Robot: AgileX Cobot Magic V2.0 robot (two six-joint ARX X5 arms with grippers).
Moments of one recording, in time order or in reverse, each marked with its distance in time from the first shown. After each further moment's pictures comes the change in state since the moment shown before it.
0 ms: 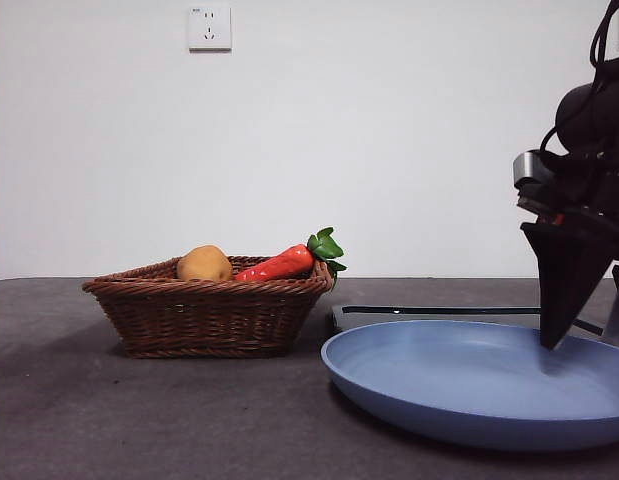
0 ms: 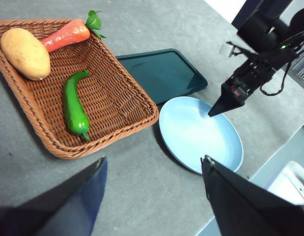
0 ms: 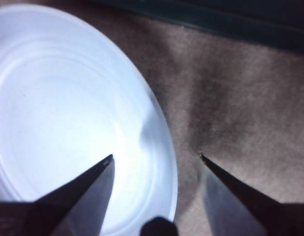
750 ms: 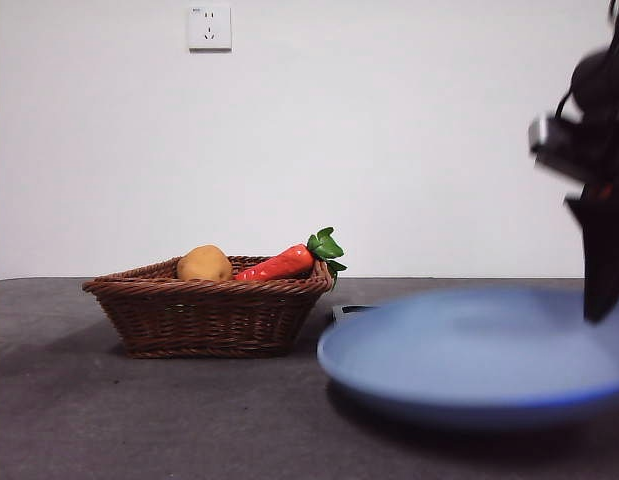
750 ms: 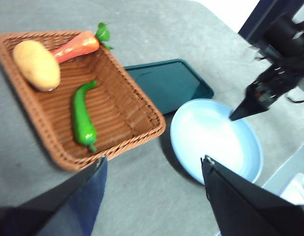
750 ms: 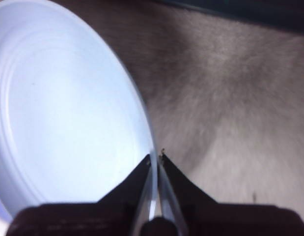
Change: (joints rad) left arm -0.027 0.036 0.001 0.077 -0.042 -0.050; right arm -0.011 -0.158 0.000 -0.113 0.007 0.010
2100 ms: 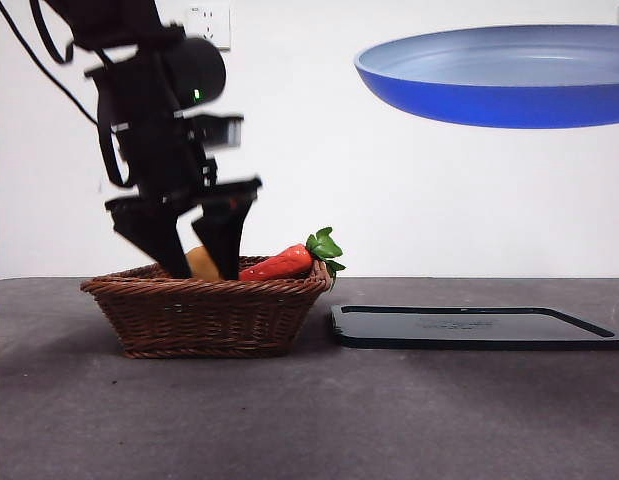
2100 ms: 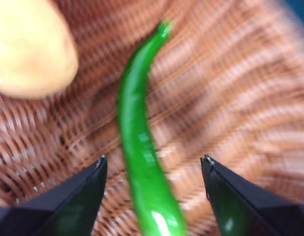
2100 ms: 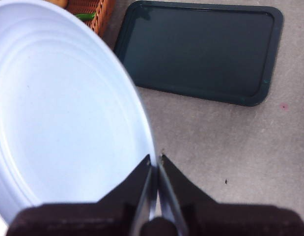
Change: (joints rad) left arm -0.405 1.225 0.628 0.053 -0.660 0.054; right arm -0.069 -0.520 0.108 -0.164 -0.003 0.049
